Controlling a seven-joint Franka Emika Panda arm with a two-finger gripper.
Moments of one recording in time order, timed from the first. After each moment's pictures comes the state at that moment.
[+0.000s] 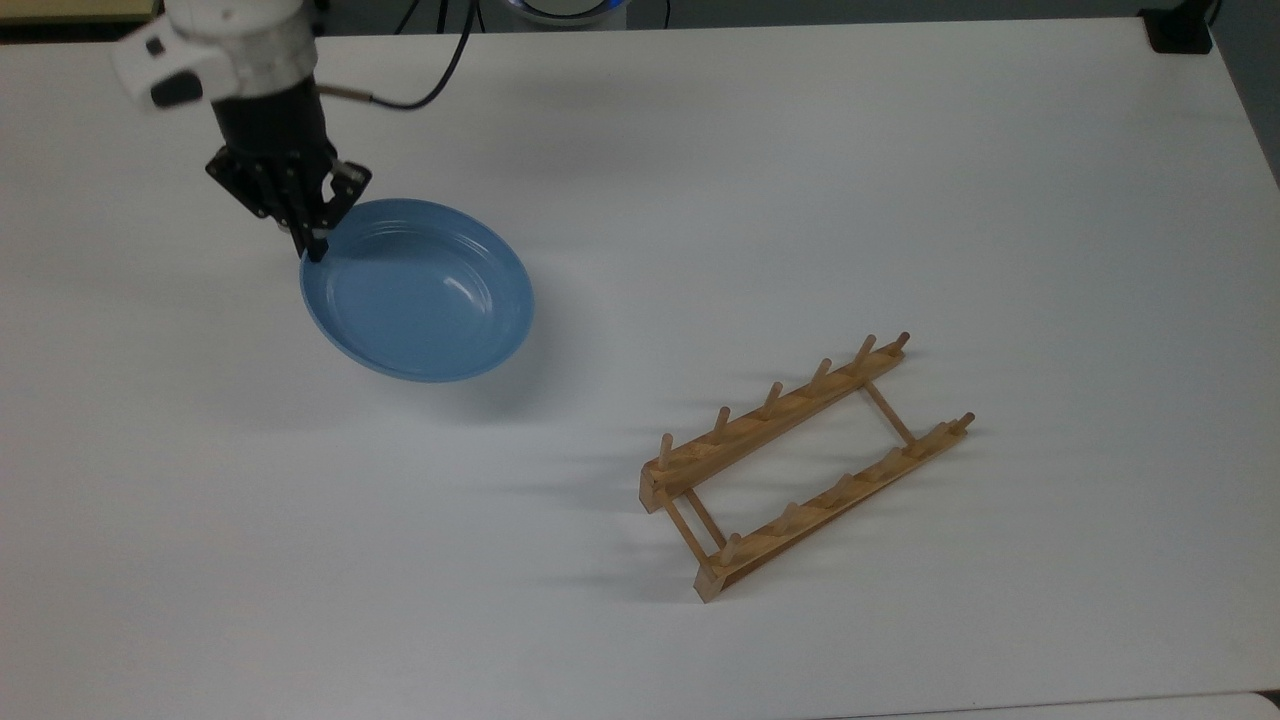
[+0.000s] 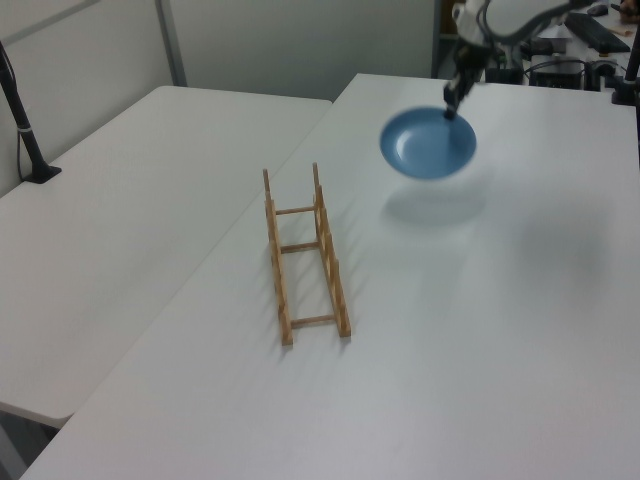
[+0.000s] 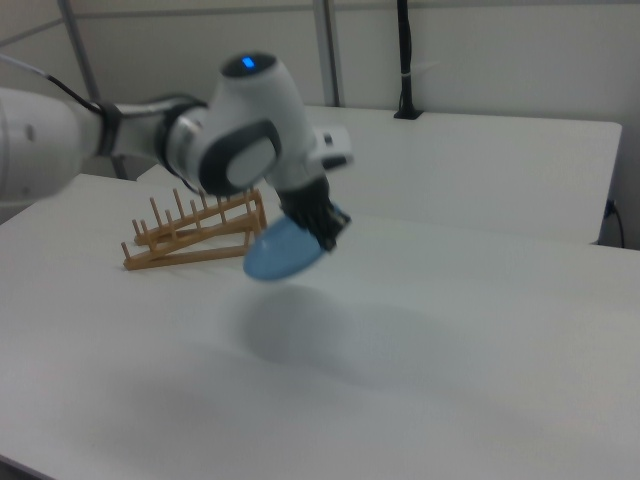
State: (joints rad) arm -0.09 0.14 -0.17 -1.86 0.10 2.30 -0.13
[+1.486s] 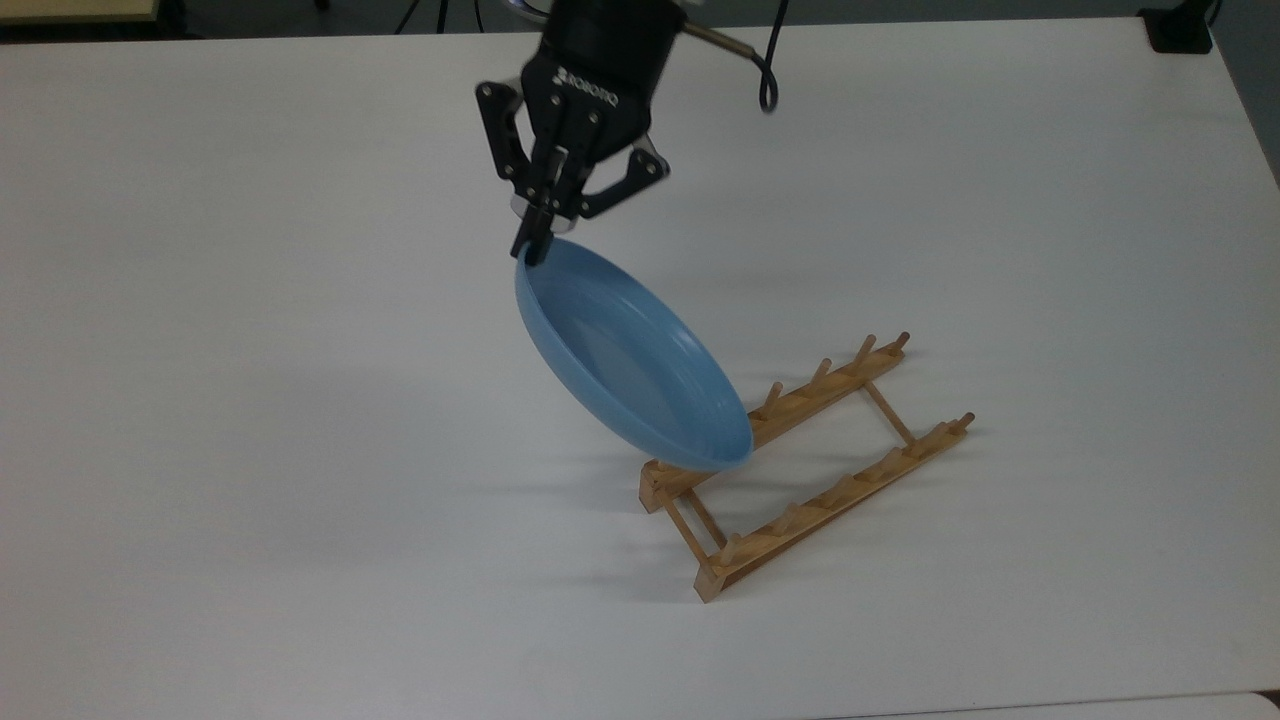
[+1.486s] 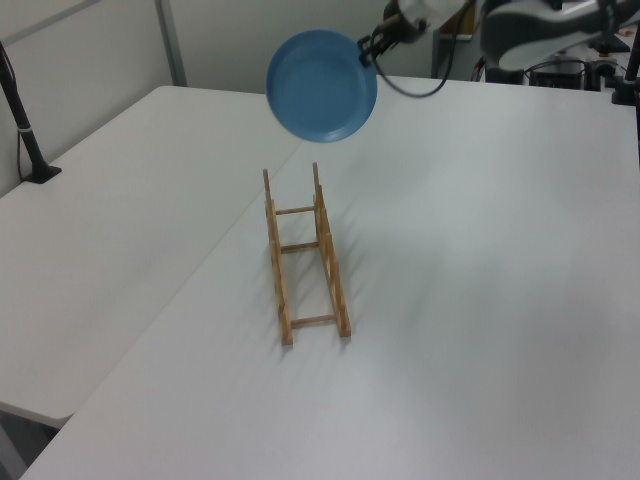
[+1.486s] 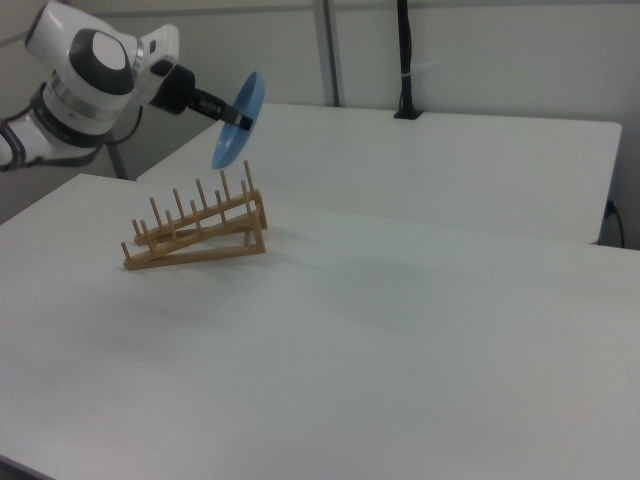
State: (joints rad) arm 0.11 0.13 0.07 -1.70 -0.85 2.41 1.06
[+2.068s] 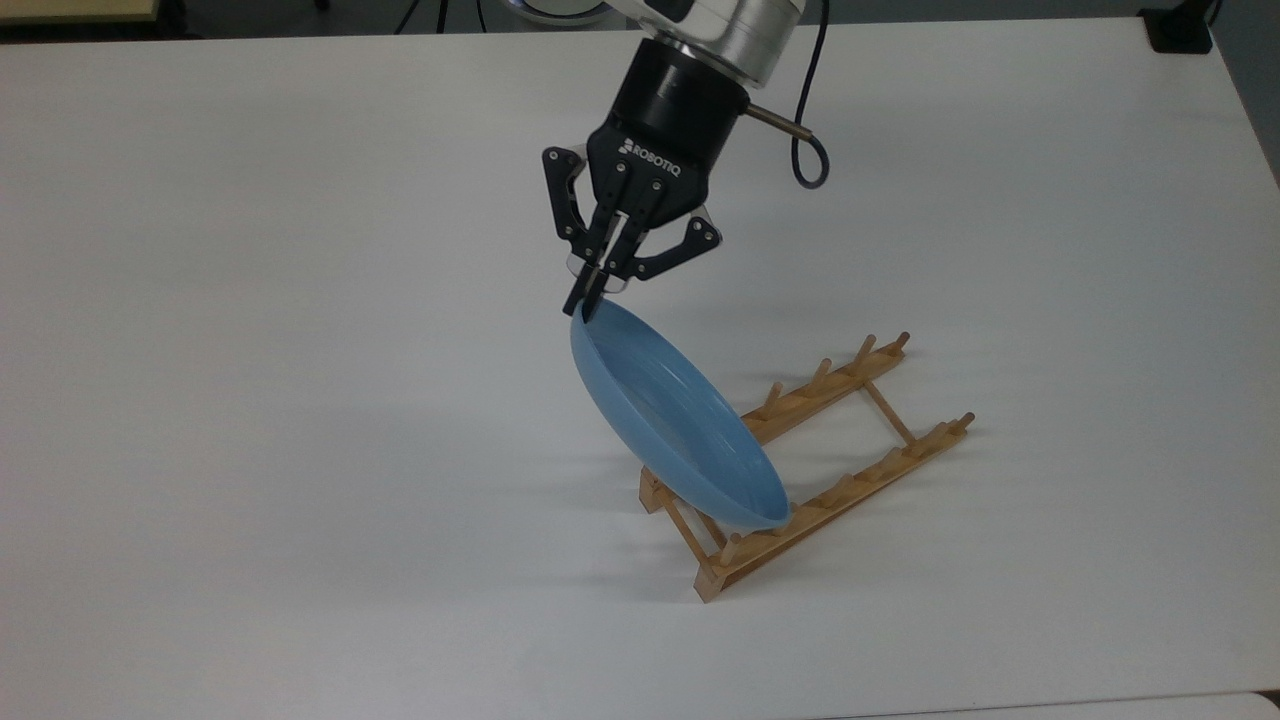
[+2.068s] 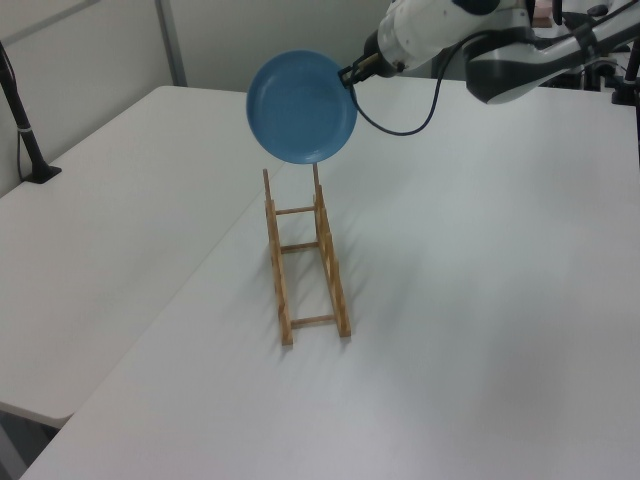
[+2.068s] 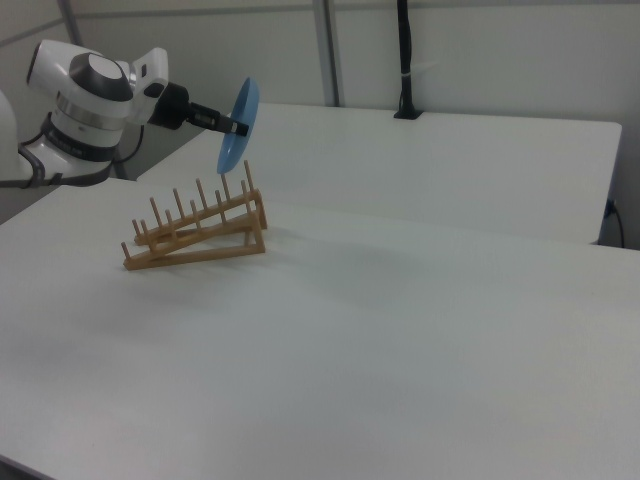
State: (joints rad) arm 0.17 0.22 0.07 -1.66 -1.08 2.41 1.29
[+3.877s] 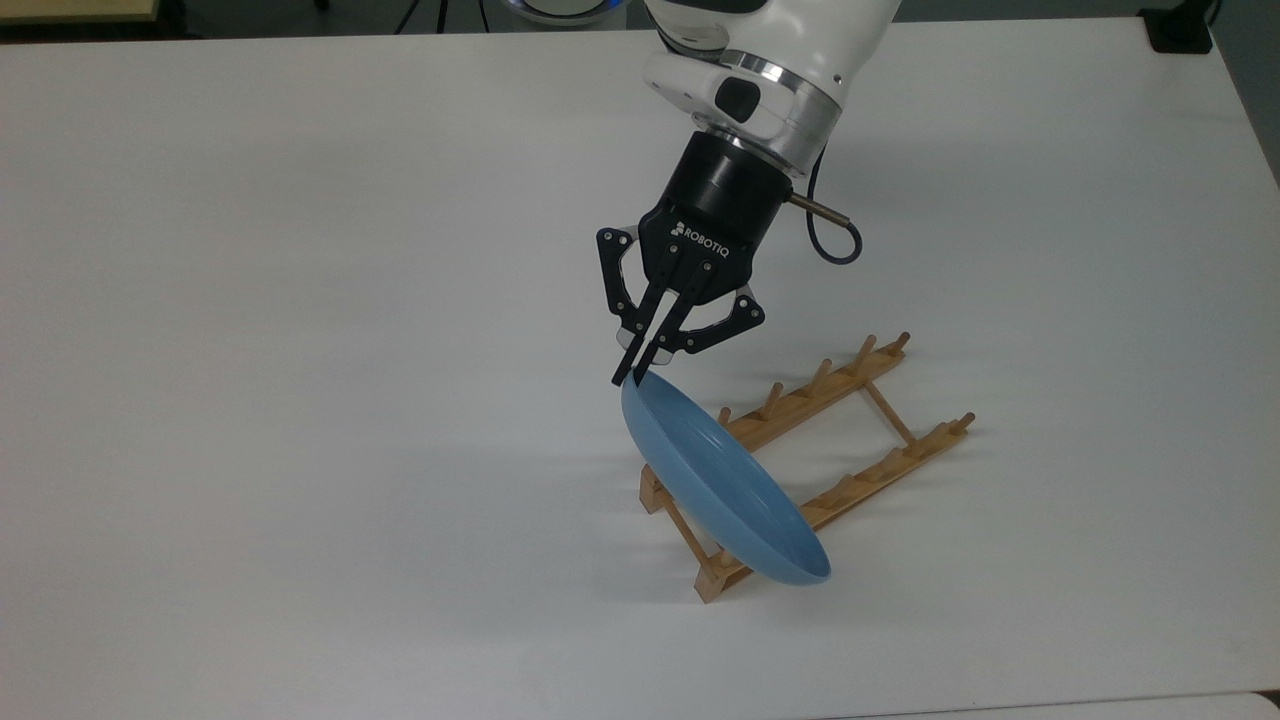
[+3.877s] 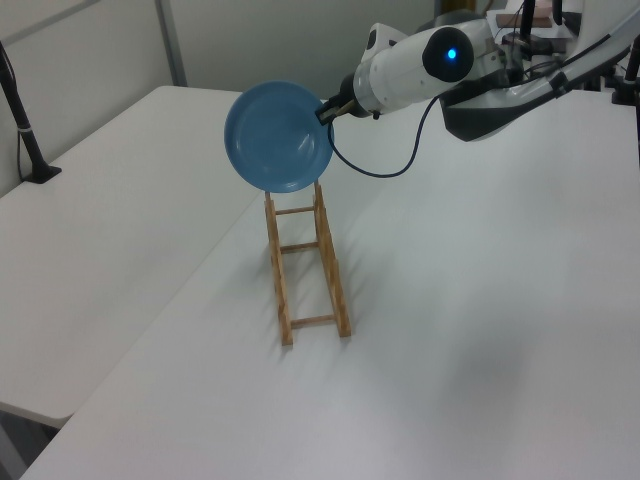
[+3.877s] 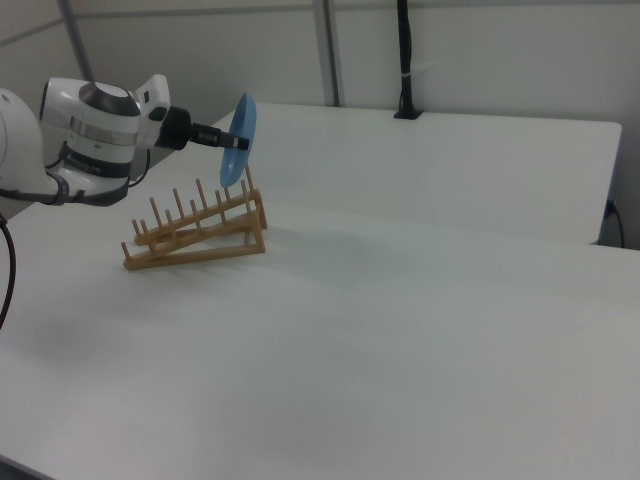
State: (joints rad) arm 0.21 0.36 0.07 -1.60 -1.26 2.41 1.40
